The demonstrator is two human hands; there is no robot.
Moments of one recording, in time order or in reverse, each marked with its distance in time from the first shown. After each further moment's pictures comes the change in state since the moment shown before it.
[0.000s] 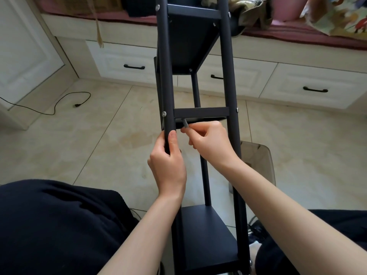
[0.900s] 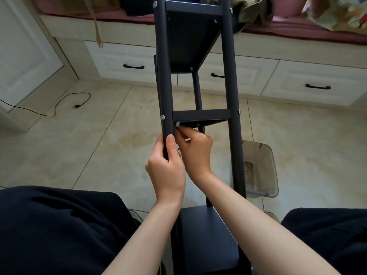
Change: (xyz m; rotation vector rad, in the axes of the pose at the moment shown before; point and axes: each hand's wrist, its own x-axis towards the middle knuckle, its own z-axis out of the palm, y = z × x) left_hand -0.005 -0.001 -0.002 0.008 -0.015 0.005; right_hand 0.006 0.030 0.060 0.101 0.304 -0.172
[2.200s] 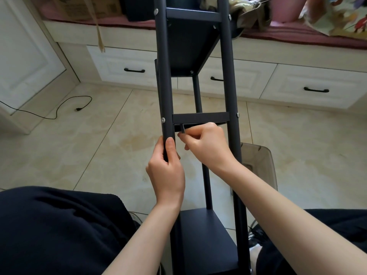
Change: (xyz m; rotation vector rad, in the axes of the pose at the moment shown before) left_hand -0.001 0.002 -0.003 0.030 -0.009 0.052; right_hand 0.020 -0.030 -0.052 -0.163 -0.334 0.061
